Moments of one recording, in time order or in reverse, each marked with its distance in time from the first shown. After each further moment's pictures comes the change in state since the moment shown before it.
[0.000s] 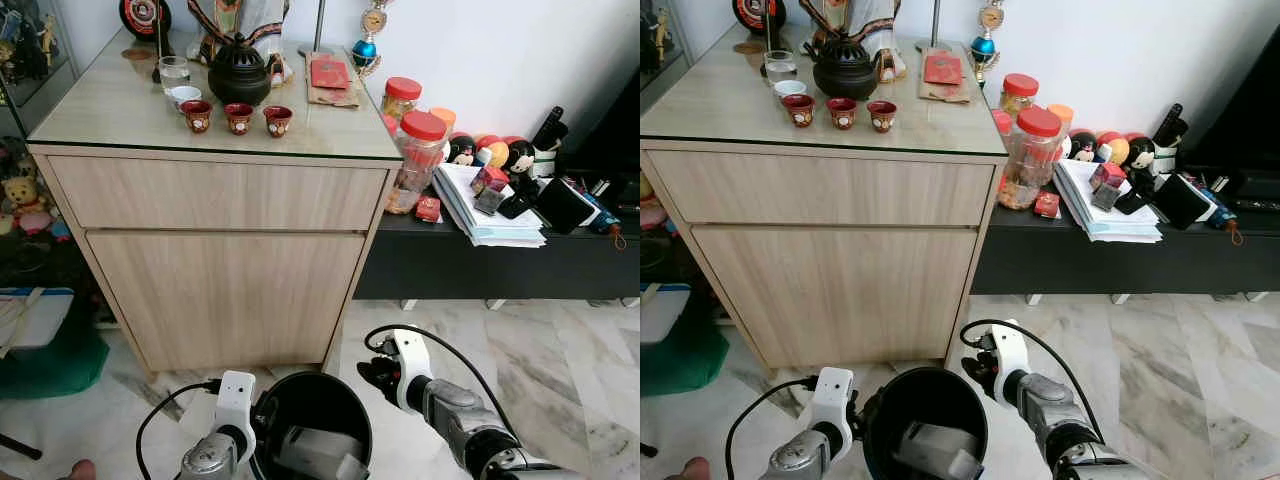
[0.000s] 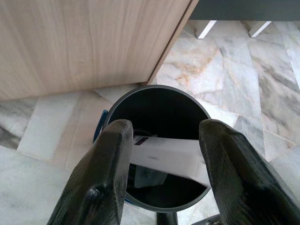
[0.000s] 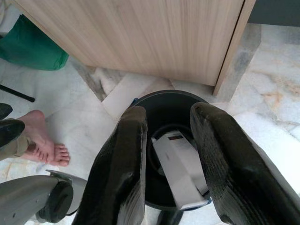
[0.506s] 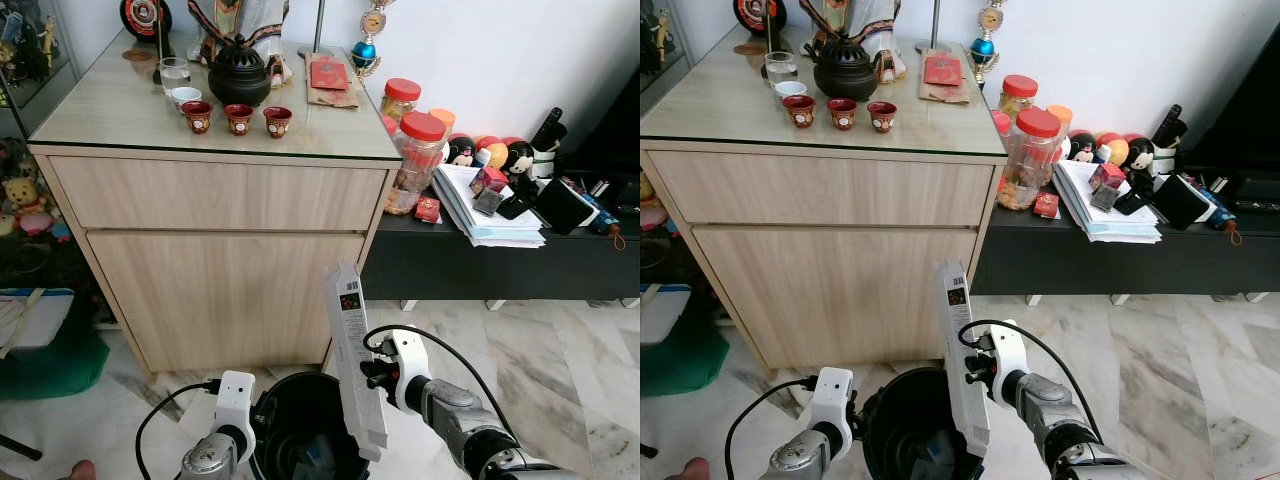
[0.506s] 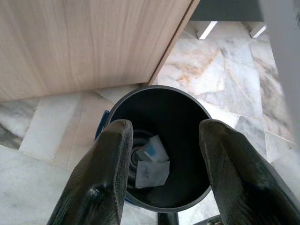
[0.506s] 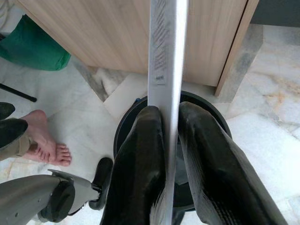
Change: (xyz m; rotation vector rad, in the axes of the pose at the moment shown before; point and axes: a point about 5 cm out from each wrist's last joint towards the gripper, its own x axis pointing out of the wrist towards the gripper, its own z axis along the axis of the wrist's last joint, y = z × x) left arm 0.000 0.000 0.000 0.002 0.001 0.005; right arm 0.001 0.003 0.000 0.001 0.001 0.010
